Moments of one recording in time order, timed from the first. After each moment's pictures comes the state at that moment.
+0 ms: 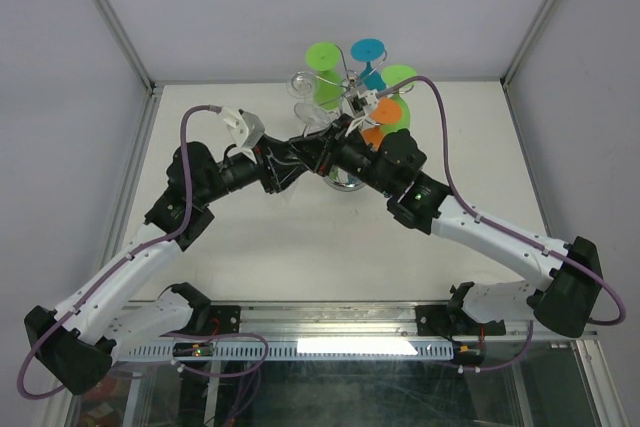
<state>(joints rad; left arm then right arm) -0.59 0.93 0.88 0.15 0.48 -0.17 0.93 1.26 1.07 0.33 -0.11 0.54</state>
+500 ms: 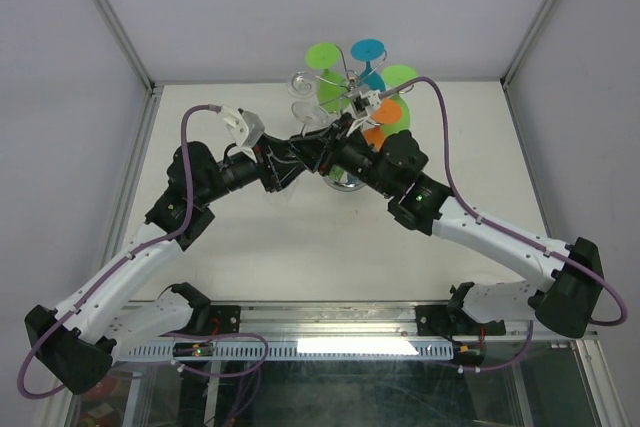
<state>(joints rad) -0.59 0.94 0.88 0.16 0.47 -0.17 0.94 1.25 1.07 0.35 -0.07 0.53</state>
